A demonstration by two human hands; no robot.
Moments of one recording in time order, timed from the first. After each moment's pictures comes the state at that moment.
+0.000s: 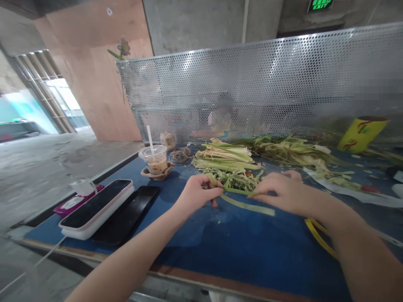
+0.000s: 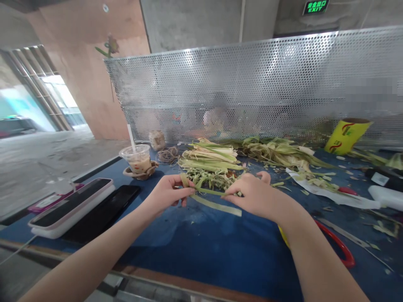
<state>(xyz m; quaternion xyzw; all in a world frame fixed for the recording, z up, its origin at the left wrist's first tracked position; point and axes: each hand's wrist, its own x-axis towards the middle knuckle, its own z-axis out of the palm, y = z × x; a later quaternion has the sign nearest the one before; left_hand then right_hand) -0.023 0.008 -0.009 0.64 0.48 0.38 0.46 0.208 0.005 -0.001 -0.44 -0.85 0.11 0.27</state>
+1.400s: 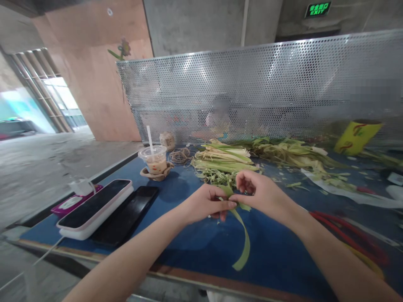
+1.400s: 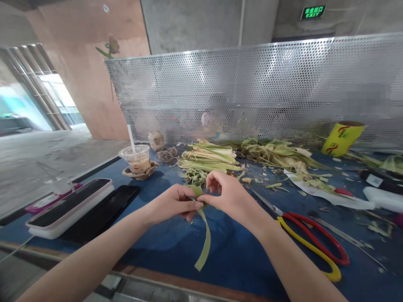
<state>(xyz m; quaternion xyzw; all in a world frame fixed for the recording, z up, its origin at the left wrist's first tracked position) -0.021 -0.001 -0.008 0.69 0.36 0.26 0.58 0.161 -0.001 -0.003 -0.46 -0.78 0.25 0.35</state>
